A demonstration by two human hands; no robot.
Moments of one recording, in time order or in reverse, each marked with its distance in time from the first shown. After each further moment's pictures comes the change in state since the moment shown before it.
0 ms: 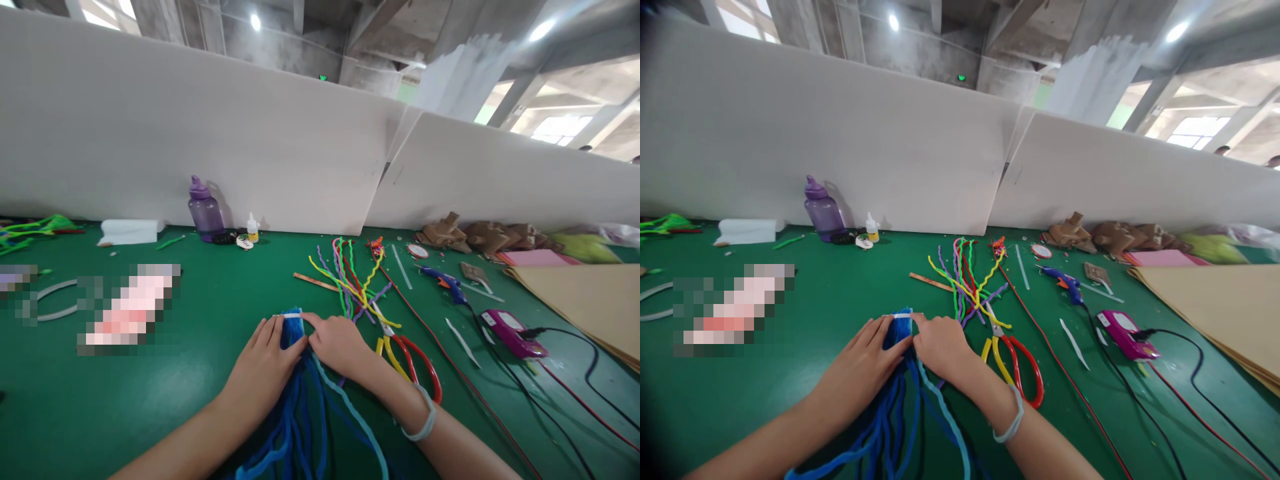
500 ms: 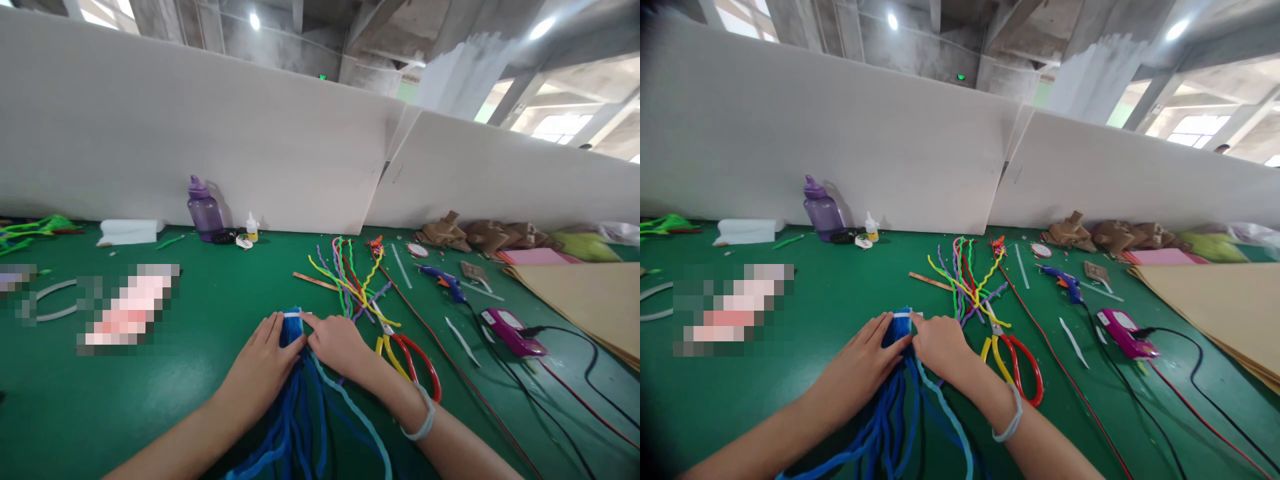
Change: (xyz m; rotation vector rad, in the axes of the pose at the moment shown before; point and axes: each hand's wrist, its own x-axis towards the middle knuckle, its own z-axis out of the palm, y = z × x) left_hand 0.000 -0.004 0.001 -0.004 -0.046 0.008; right_hand 0.000 -0.001 0.000 -0.037 -0.023 0.001
